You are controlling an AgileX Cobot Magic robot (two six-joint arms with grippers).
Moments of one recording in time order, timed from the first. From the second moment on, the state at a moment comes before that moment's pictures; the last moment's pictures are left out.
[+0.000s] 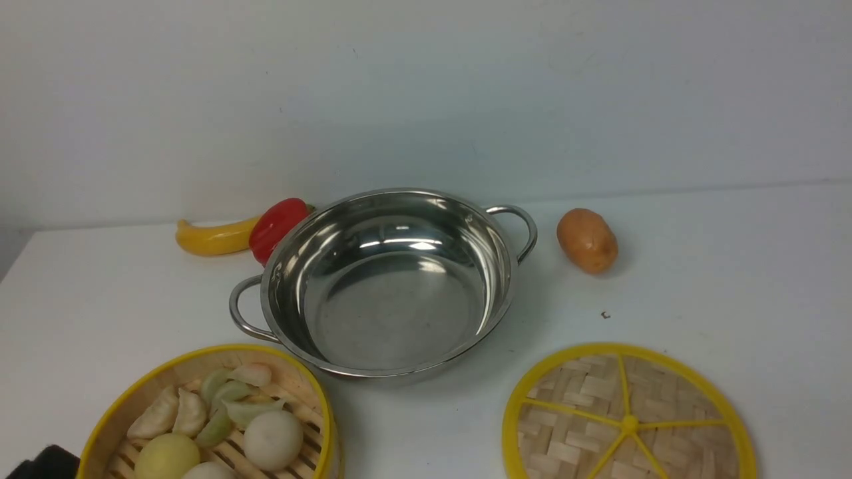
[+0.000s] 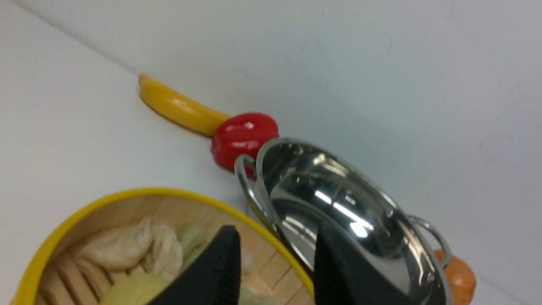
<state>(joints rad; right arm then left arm) -0.03 0.00 0.01 0.42 0.04 0.35 0.03 0.00 0.01 -0.49 0.10 -0.17</state>
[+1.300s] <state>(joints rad) -0.03 0.43 -0.55 0.46 0.87 -0.17 0.22 1.23 -0.71 0.00 0.81 -0.03</state>
